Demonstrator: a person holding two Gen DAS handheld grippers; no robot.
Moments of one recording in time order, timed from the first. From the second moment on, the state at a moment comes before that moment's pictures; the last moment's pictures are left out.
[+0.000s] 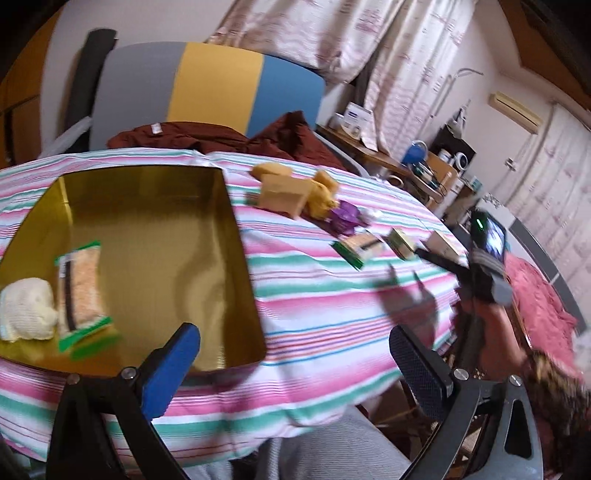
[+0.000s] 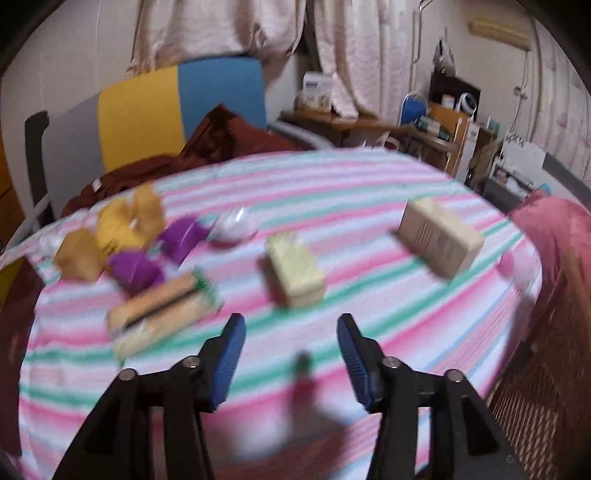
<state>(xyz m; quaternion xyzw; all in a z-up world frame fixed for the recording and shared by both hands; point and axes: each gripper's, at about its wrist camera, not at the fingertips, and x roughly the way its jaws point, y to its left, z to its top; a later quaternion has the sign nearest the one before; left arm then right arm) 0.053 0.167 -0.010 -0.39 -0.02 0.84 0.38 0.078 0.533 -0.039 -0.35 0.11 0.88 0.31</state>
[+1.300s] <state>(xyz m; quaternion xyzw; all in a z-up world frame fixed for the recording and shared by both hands) -0.047 0.443 -0.064 -0.44 0.22 0.76 0.43 0.041 0.590 -0.088 -0.33 0.17 0.89 0.27</state>
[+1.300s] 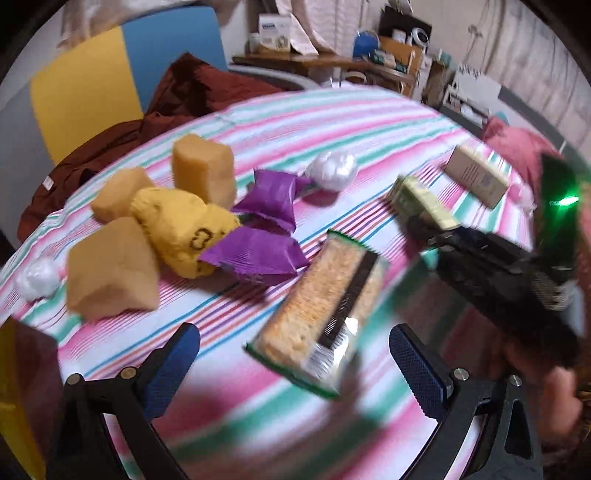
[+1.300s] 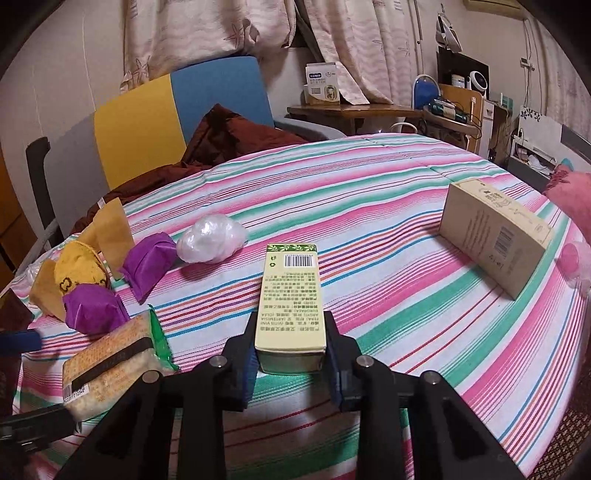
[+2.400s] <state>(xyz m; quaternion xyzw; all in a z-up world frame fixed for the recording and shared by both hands) -0.013 0.429 -0.074 -0.42 0.21 0.78 0.41 0.043 0.591 -0.087 -0.33 0.17 0.89 0.27</state>
